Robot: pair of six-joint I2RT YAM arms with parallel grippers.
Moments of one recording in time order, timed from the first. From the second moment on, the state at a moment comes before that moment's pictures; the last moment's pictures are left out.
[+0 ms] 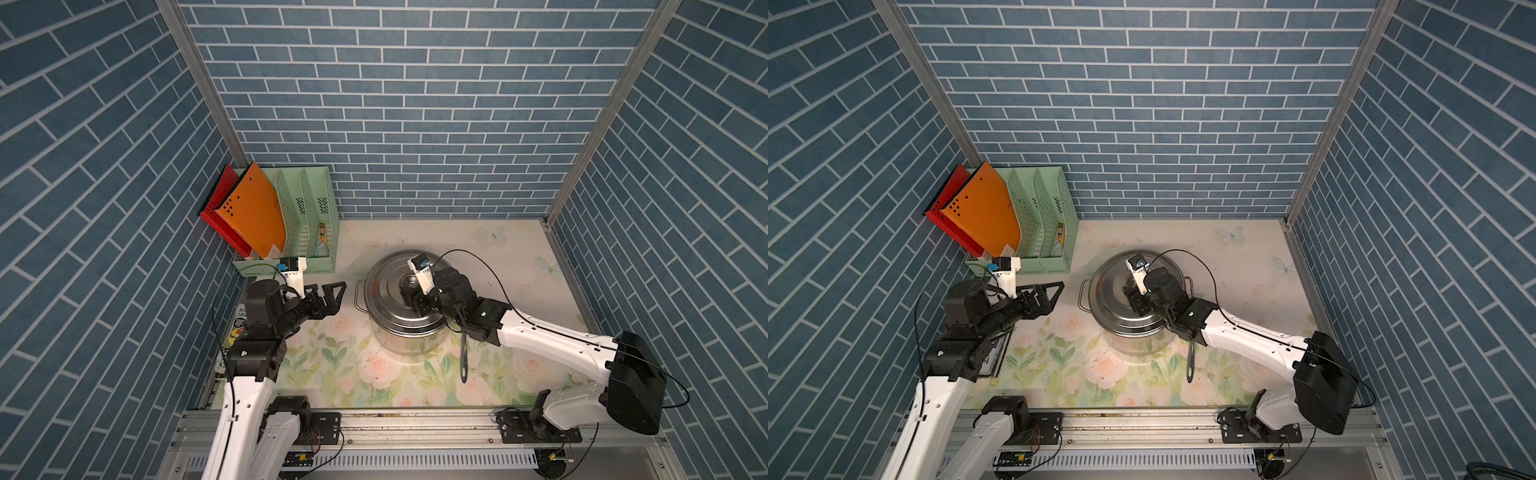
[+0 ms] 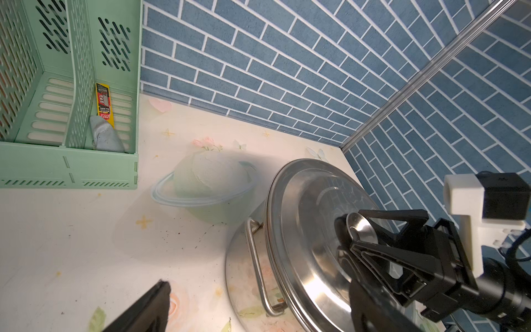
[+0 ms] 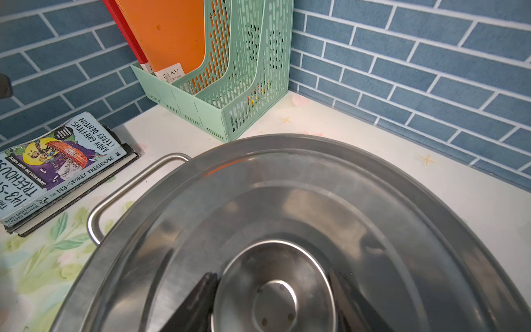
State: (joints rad) left arm -0.01 0.68 0.76 -0.49 0.48 -0.35; right arm 0.97 1.41 0.99 -0.03 0.19 0.10
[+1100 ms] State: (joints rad) left arm -0.01 0.69 0.77 -0.49 0.48 -0.35; right arm 0.27 1.16 0.92 -0.12 0.13 0.10
